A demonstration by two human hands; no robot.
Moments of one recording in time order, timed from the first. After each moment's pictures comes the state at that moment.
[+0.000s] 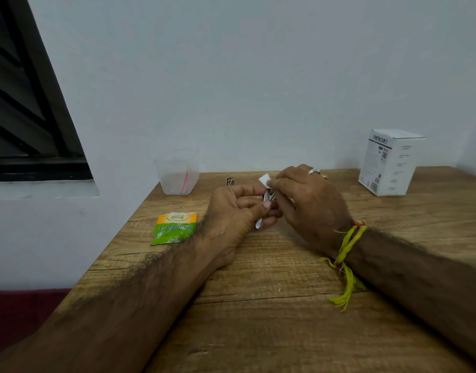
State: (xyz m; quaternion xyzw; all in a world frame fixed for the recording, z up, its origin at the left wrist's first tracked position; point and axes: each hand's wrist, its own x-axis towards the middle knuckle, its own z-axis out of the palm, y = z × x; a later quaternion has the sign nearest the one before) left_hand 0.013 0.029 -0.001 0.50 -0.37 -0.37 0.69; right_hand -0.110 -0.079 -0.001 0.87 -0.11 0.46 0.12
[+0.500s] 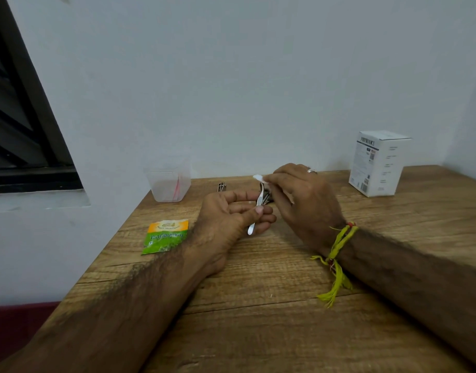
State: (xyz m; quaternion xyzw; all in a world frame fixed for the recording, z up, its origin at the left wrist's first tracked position) left_hand 0.012 0.029 0.001 0.50 -0.36 -0.38 0.69; right_hand -0.109 -0.086 0.001 0.84 -0.12 0.53 0.05
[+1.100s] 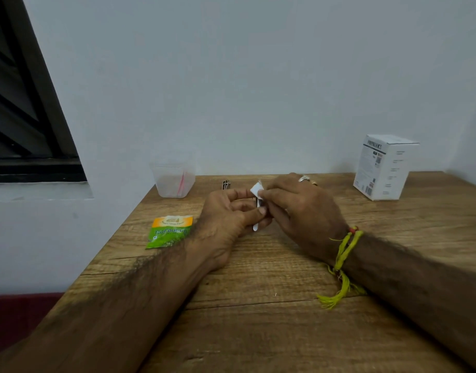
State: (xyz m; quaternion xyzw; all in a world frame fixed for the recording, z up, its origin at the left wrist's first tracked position) left_hand 0.018 0.028 -0.003 0.47 -0.37 -0.39 0.70; right_hand -0.112 -0.078 -0.002 0.89 -0.07 0.44 0.11
